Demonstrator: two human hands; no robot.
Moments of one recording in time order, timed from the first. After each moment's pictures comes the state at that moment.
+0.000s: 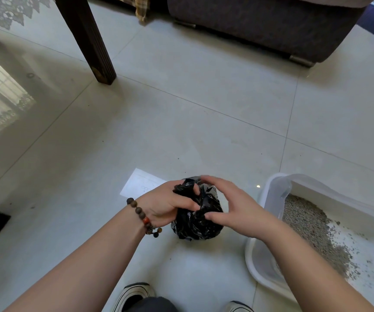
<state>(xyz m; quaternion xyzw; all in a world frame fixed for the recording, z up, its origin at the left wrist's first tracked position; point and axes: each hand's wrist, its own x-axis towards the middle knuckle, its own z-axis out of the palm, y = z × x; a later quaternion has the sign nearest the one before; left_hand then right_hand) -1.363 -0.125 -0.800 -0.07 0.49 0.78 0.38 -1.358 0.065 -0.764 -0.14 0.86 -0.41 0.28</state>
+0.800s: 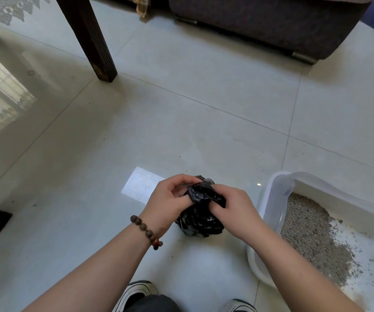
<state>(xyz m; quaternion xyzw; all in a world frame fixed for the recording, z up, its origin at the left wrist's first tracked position) -1.341 -0.117 -0.795 -0.10 0.60 0.78 0.17 -1.347 0.047 -0.784 -0.04 0.89 -0.42 0.19</state>
